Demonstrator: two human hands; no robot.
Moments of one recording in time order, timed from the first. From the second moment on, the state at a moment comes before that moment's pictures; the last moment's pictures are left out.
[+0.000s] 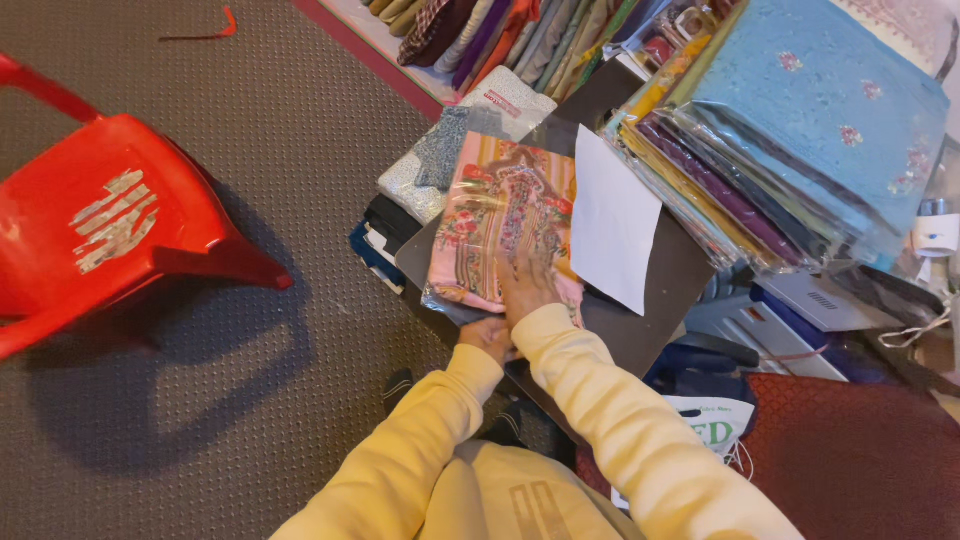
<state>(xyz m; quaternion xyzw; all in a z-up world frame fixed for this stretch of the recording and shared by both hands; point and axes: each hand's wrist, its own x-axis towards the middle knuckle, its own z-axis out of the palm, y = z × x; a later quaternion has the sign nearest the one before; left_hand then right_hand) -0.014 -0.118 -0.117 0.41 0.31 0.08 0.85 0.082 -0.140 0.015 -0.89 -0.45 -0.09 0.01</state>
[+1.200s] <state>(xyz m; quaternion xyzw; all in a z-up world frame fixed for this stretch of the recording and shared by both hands) -0.044 -0.008 0.013 0.98 0.09 0.14 0.15 0.179 -0.303 0.008 -0.47 0.39 0.39 0.70</state>
